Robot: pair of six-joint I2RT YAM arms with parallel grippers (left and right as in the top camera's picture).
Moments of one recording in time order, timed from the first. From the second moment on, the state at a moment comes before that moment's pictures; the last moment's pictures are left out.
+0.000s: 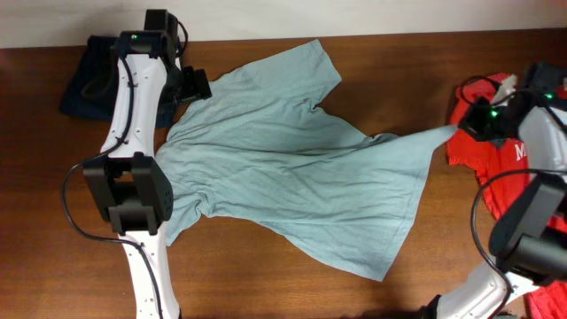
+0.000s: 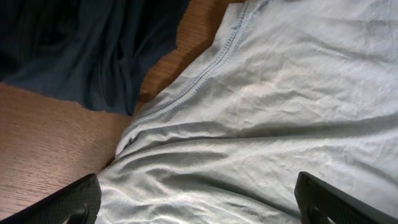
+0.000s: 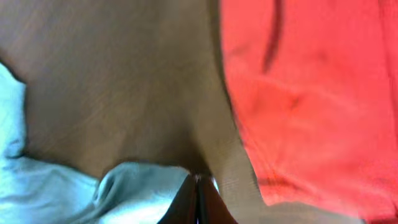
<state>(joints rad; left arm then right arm) -0.04 2.38 2.35 -1.32 -0.01 -0.31 -0.43 1.95 1.53 -0.78 -0.35 0.21</state>
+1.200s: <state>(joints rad) -0.04 2.38 2.35 -1.32 -0.01 -0.31 -0.15 2.09 1.90 -1.05 -0.20 0.08</state>
